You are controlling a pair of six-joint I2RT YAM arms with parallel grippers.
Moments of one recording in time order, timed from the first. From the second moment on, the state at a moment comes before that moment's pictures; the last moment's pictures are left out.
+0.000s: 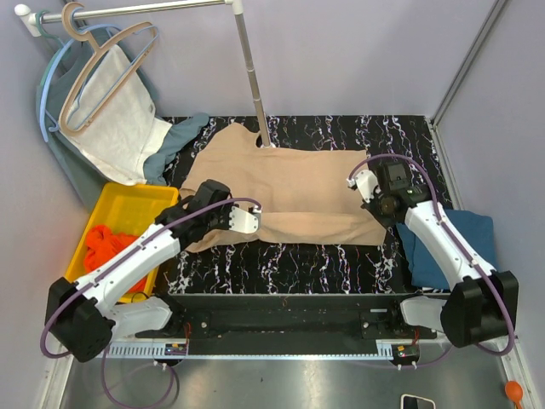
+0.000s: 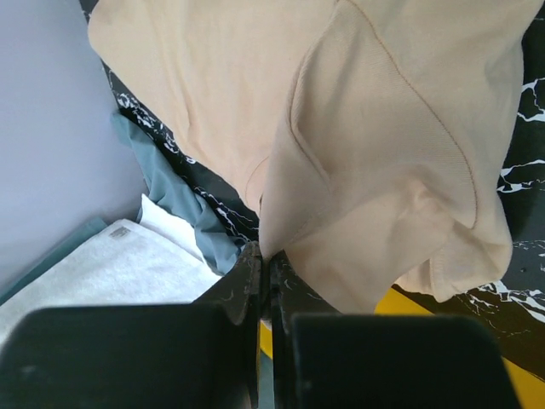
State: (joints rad) left arm -0.63 1.12 0.89 -0.62 -0.22 1.15; right arm 0.22 1.24 0.98 -0.84 0.10 -0.56
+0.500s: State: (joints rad) left arm -0.58 1.25 0.89 -0.58 -0.21 1.23; right arm 0.22 1.44 1.04 -0.71 0.11 -0.60
